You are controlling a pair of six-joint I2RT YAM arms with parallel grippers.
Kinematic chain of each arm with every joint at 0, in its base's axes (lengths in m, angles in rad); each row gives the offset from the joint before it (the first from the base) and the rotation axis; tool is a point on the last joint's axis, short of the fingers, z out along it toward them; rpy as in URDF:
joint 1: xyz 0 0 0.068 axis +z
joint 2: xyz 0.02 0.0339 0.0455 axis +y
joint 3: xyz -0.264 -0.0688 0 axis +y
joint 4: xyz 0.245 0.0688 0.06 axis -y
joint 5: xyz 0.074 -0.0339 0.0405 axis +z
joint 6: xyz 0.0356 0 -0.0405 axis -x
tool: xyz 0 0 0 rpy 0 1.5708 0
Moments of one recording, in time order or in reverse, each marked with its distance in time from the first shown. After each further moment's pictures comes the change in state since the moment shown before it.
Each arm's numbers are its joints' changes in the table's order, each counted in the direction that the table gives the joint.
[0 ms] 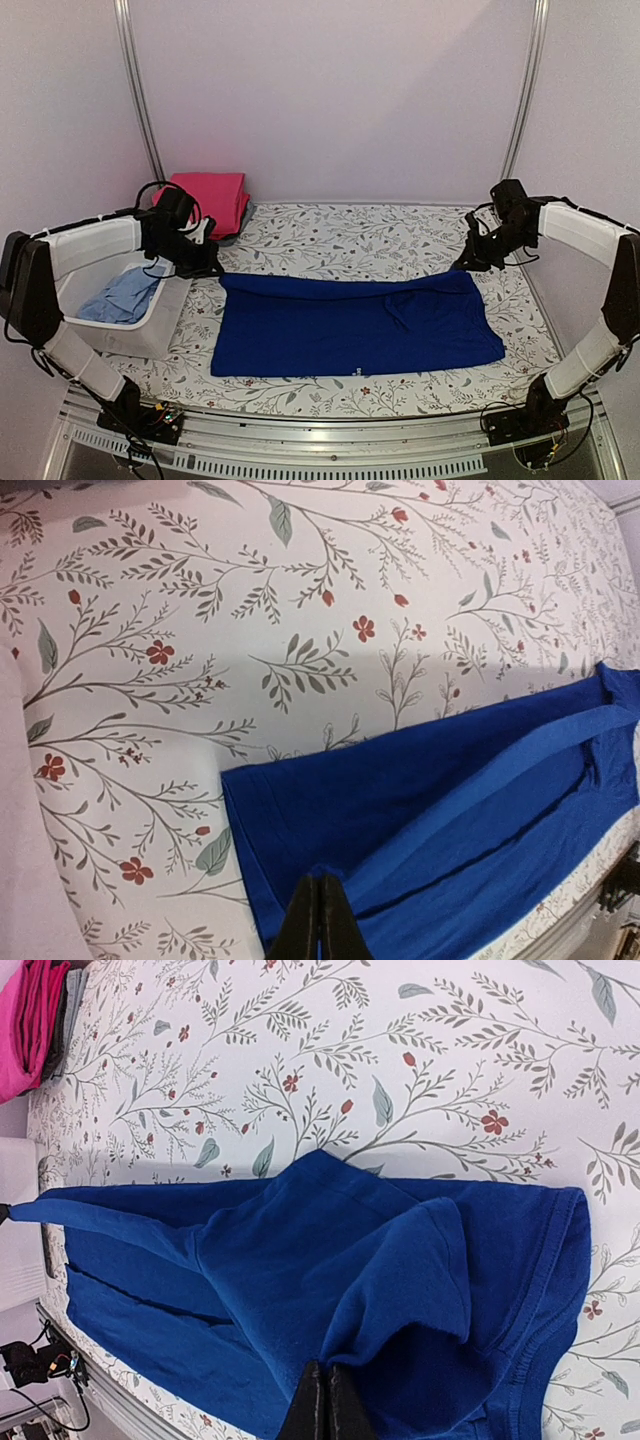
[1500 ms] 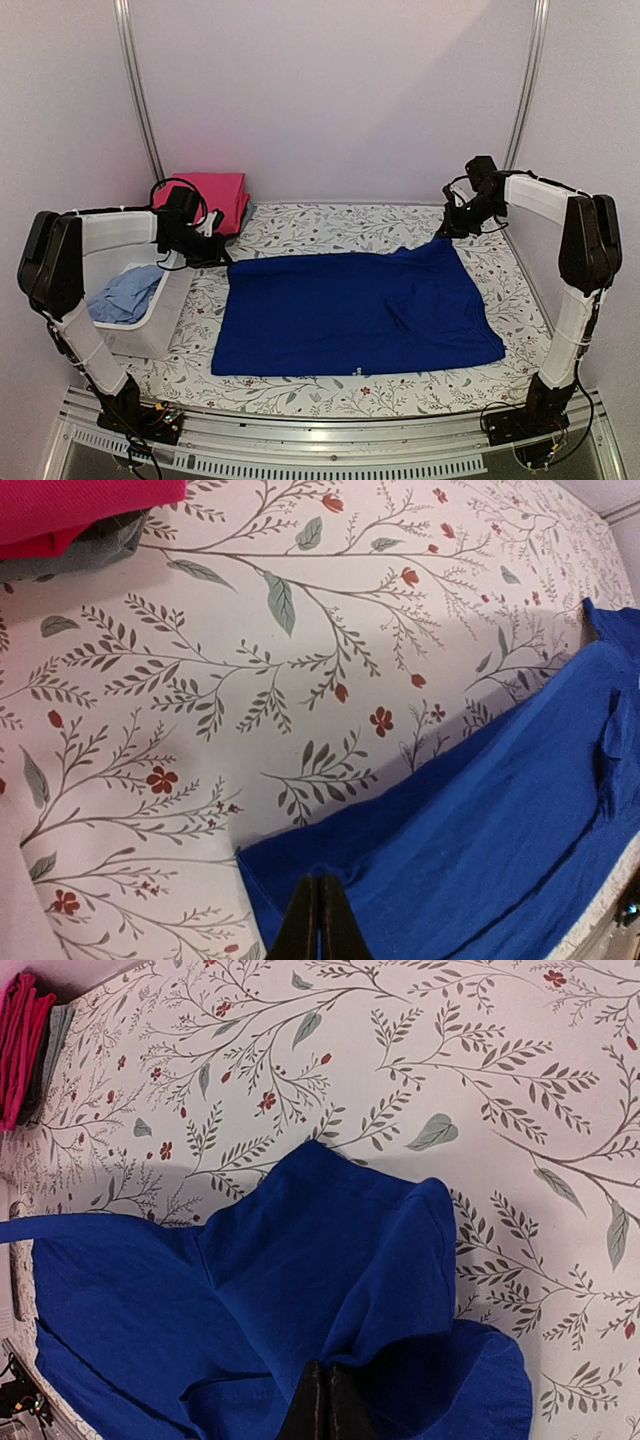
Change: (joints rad) left arm 0.062 0.217 -0.103 0.164 -0.043 -0.094; right arm 0.005 0.440 -0.477 0.018 -0.057 0.119
